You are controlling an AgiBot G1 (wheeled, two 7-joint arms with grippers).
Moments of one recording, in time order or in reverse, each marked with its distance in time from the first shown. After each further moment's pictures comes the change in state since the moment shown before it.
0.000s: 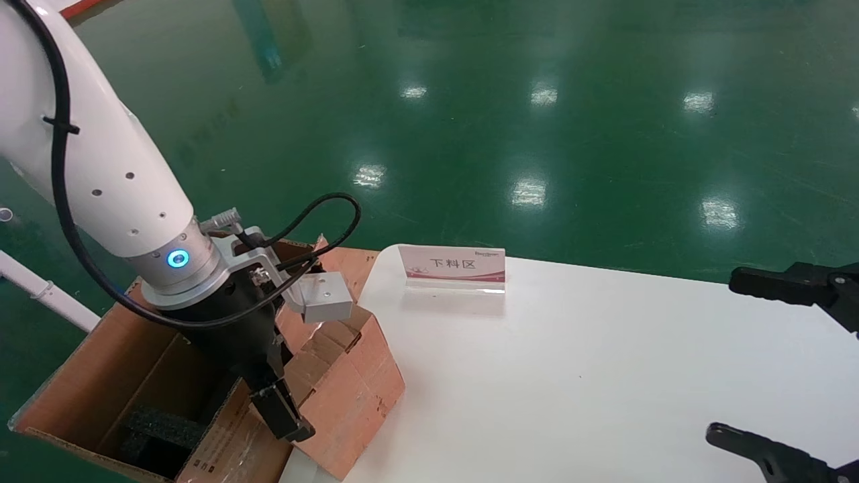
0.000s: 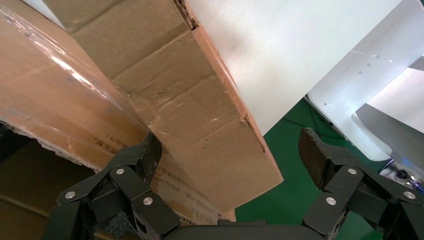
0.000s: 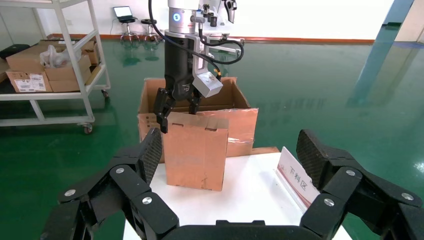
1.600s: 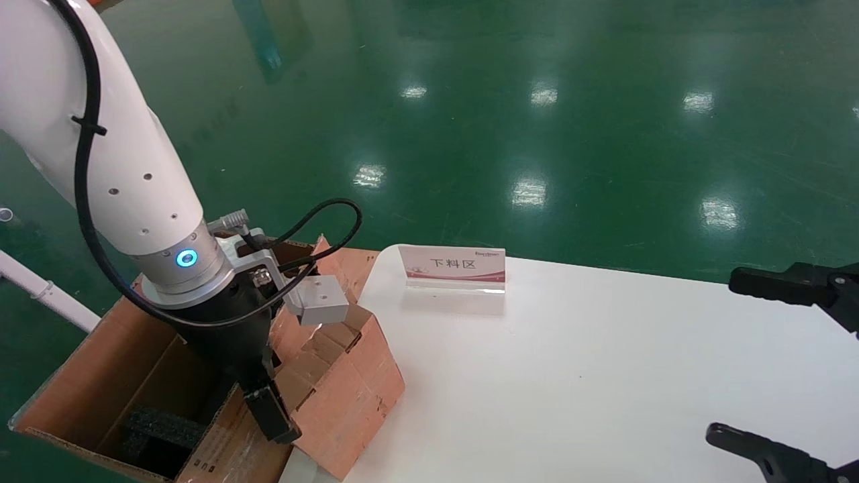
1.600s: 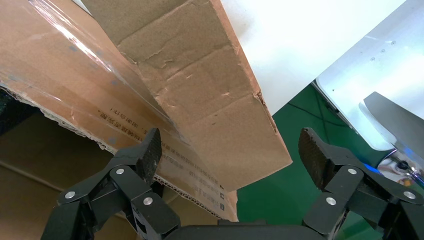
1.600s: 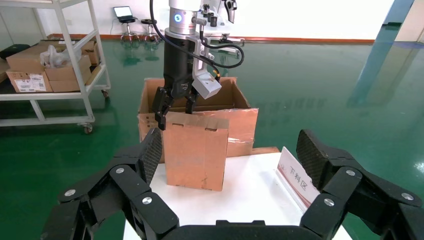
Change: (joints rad) left arm -0.037 0.061 0.096 0.002 -0.012 0.003 -0.065; right arm 0.000 0.001 -0.002 0.000 0.002 0.001 -0.001
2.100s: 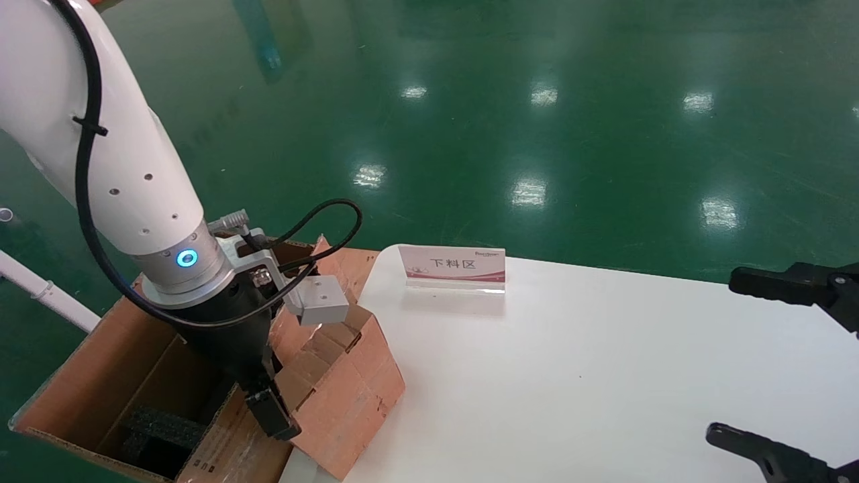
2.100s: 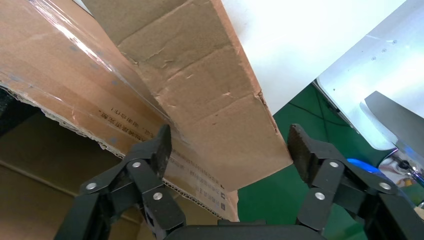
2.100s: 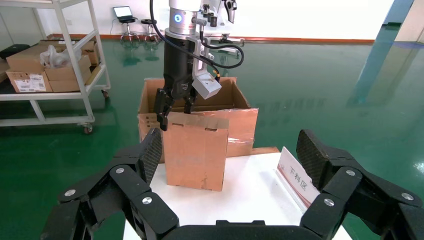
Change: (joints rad) left arm 0.001 0.001 -0.001 0.000 0.003 0.001 0.001; right arm 0.000 0.000 0.000 0.000 0.000 0.000 0.000
